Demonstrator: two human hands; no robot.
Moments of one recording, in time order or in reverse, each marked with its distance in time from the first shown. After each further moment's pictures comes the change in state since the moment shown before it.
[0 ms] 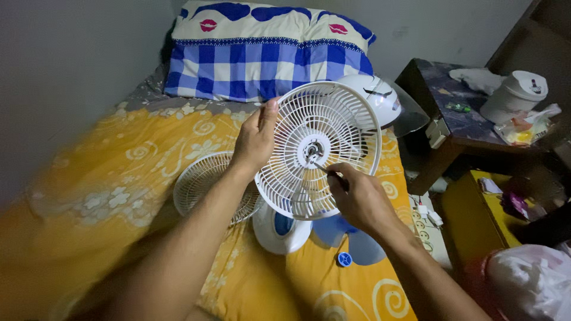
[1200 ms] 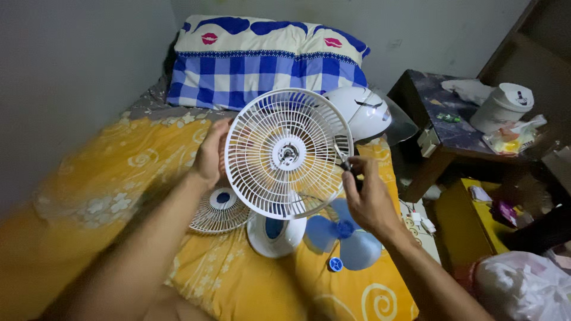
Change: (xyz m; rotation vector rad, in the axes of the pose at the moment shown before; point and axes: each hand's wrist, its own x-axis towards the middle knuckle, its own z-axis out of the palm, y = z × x) left_hand 0.002 -0.036 -0.066 -0.596 -0.210 -0.185; right_hand 0.011 0.049 -0.010 0.201 0.247 -0.270
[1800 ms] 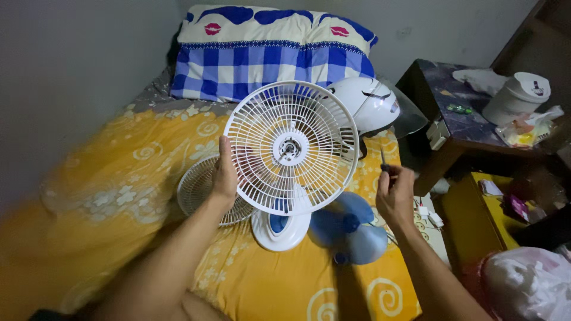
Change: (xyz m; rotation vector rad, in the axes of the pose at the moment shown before) left_hand -0.038 -0.048 0.020 -0.032 0.271 -0.115; right_hand -0.013 0.156 0.021 -0.153 0.329 0.077
